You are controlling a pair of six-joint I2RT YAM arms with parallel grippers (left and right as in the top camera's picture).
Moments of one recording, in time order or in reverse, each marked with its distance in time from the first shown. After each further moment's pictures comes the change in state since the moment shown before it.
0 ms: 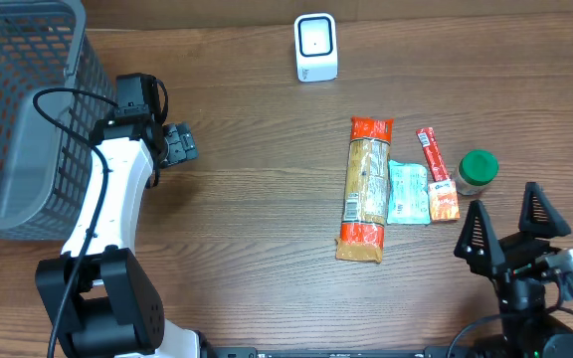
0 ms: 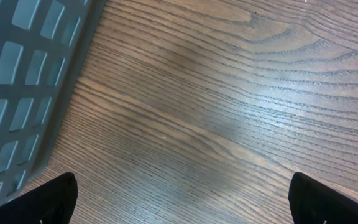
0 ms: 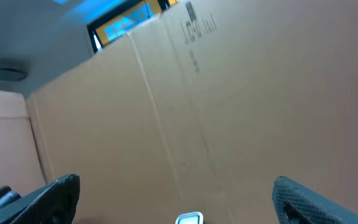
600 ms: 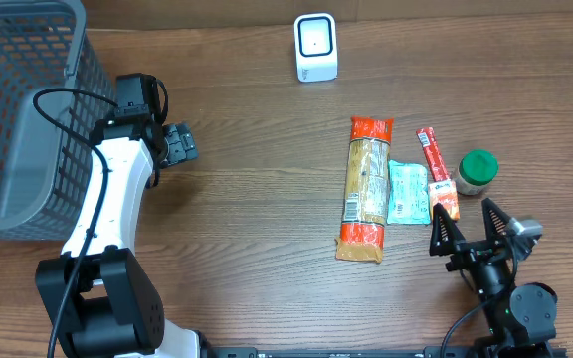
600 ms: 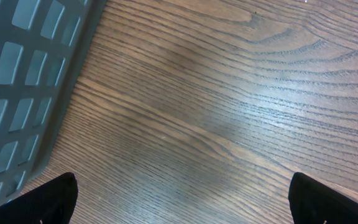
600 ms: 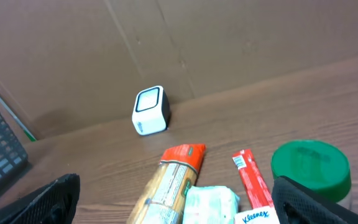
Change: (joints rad) left arm 0.000 0.000 0.000 0.000 0.000 0.000; right arm -0.005 -0.001 -0.065 -0.430 -0.029 -0.006
